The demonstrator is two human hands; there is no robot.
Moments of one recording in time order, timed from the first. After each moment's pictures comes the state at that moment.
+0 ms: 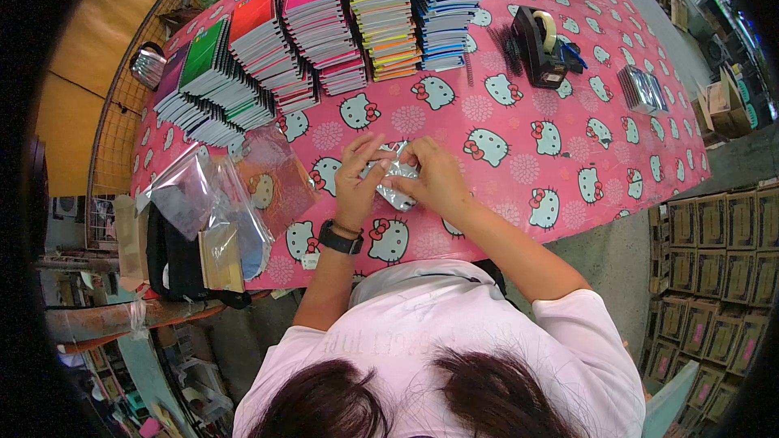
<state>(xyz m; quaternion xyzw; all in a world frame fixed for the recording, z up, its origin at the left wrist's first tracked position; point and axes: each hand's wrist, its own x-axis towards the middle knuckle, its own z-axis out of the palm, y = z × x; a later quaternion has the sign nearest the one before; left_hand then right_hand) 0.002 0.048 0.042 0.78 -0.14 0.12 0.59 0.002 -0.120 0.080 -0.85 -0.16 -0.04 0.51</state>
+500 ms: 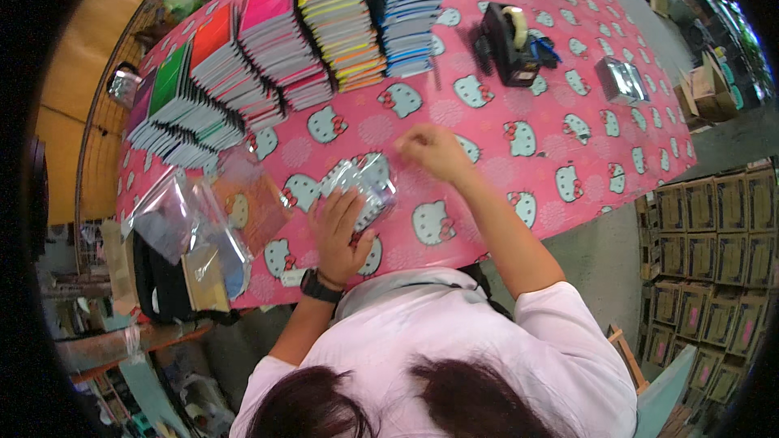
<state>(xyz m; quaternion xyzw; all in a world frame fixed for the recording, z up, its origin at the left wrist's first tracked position) -0.061 0.040 0.048 0.91 -0.21 0.17 0.31 0.058 -0.176 0.067 -0.78 -0.04 0.16 0.60</state>
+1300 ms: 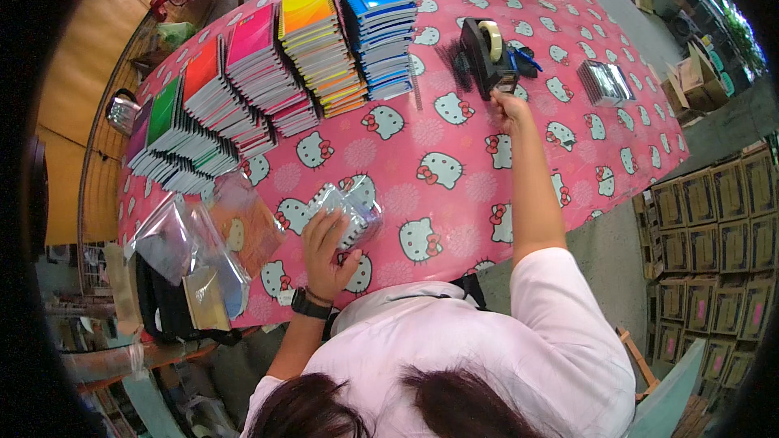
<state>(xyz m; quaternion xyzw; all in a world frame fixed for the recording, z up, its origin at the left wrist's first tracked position) -0.053 0.038 0.052 0.88 -0.25 0.19 0.36 0.179 -0.394 -0.006 -0.62 0.25 0.05 0.74</state>
